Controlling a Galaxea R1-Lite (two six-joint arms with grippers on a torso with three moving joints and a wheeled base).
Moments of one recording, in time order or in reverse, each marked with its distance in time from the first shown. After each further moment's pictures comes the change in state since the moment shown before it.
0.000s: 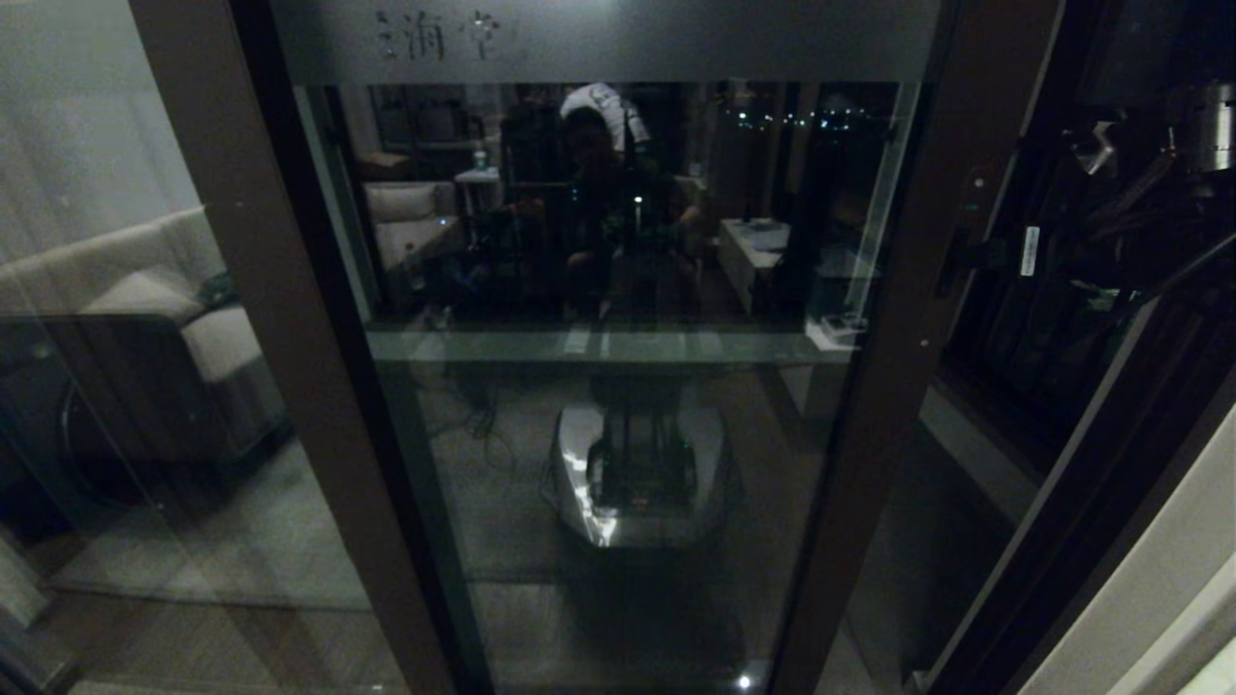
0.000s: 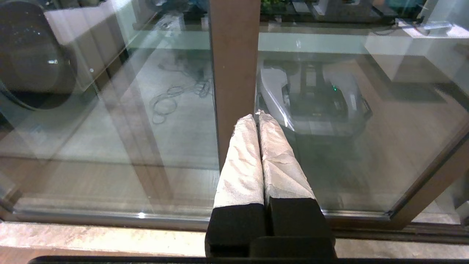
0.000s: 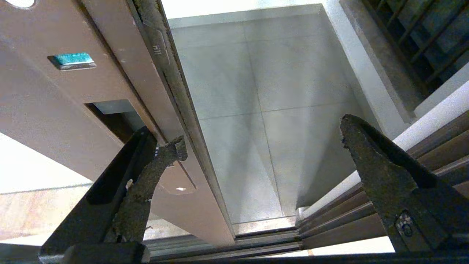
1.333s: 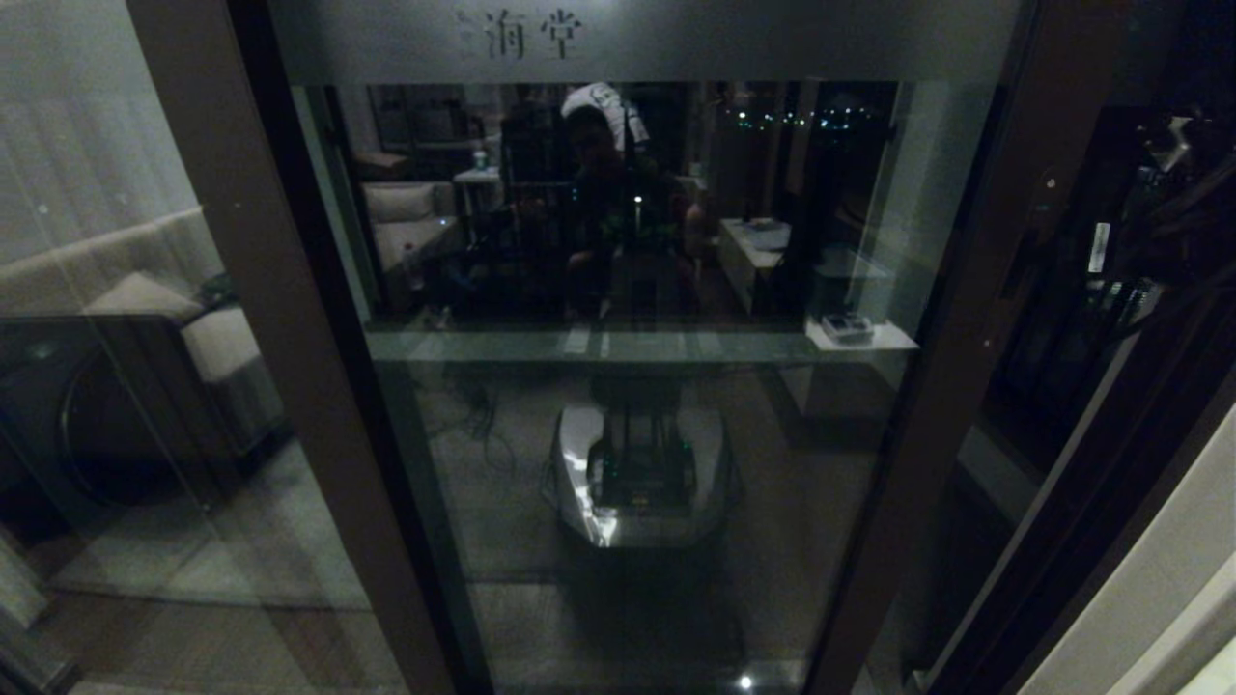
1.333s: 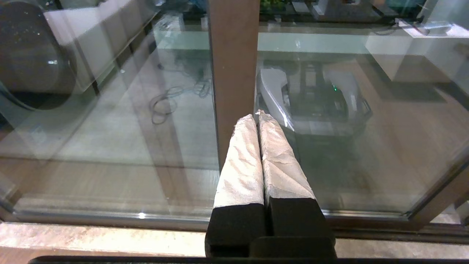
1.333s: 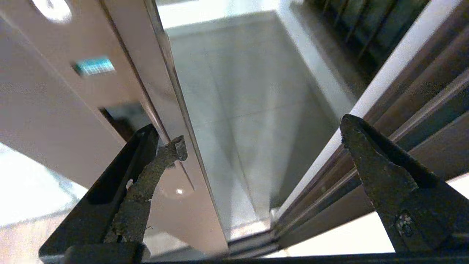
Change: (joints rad) left arm 0.000 0.000 0.000 0.000 0.000 0.000; right arm -0.114 -0.018 0.015 -0.028 -0.026 -0.030
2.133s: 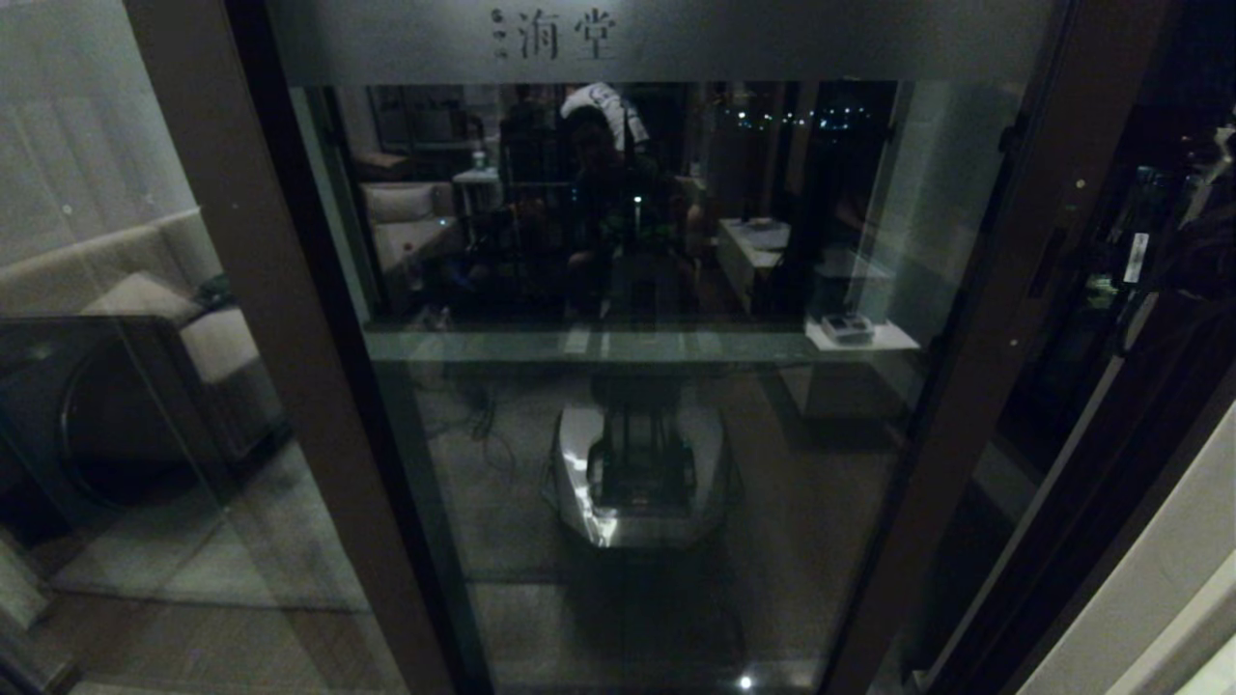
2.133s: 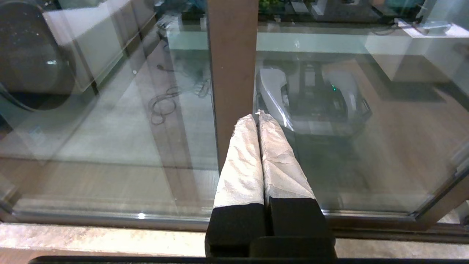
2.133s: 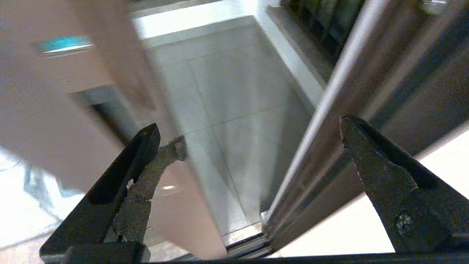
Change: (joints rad) left arm 0.000 0.000 0.000 0.000 0.000 0.000; right arm -0.049 -0.022 0.082 -0.076 -0.001 -0.001
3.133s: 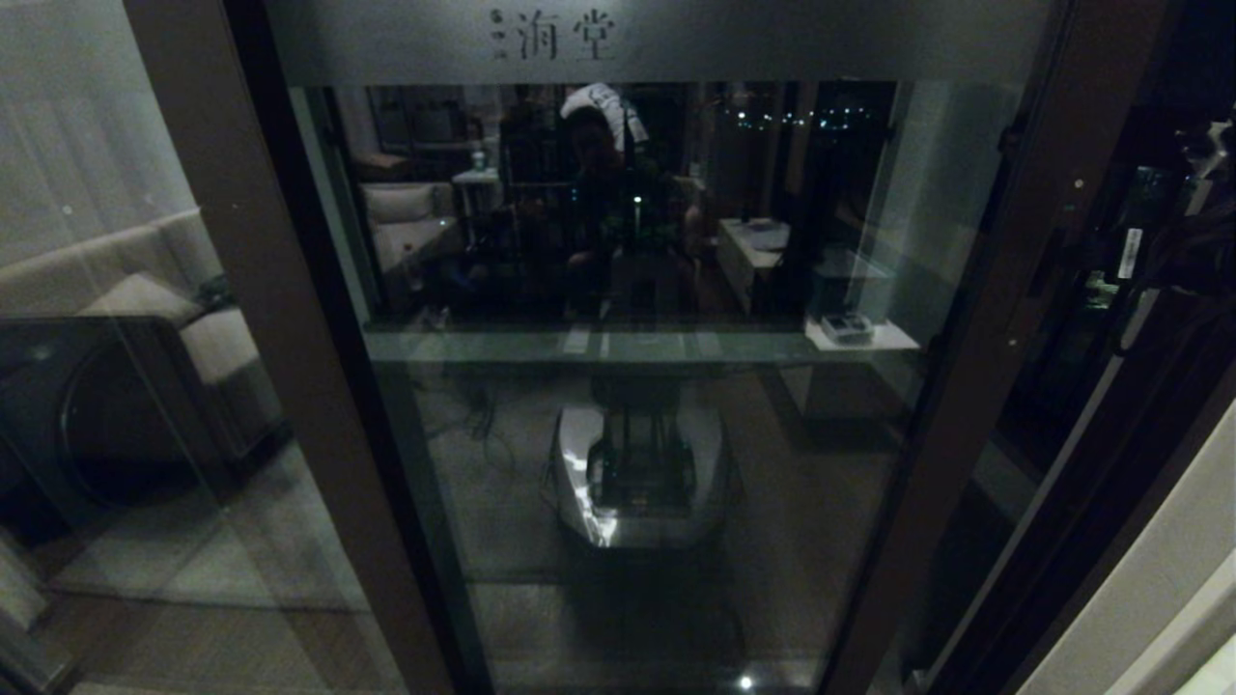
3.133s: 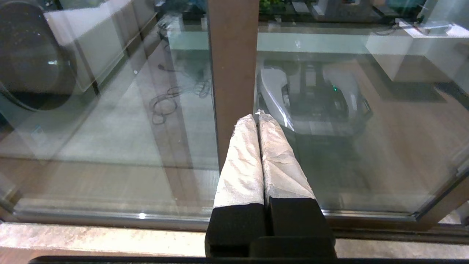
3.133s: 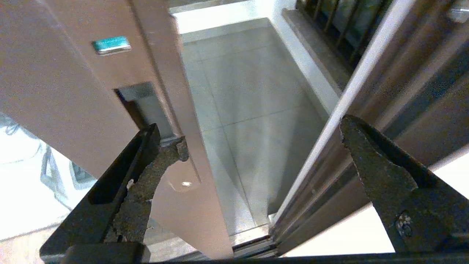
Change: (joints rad) left arm 0.000 0.000 0.000 0.000 0.000 0.000; right arm 0.020 -0.001 -0.009 0.004 0.045 -0.005
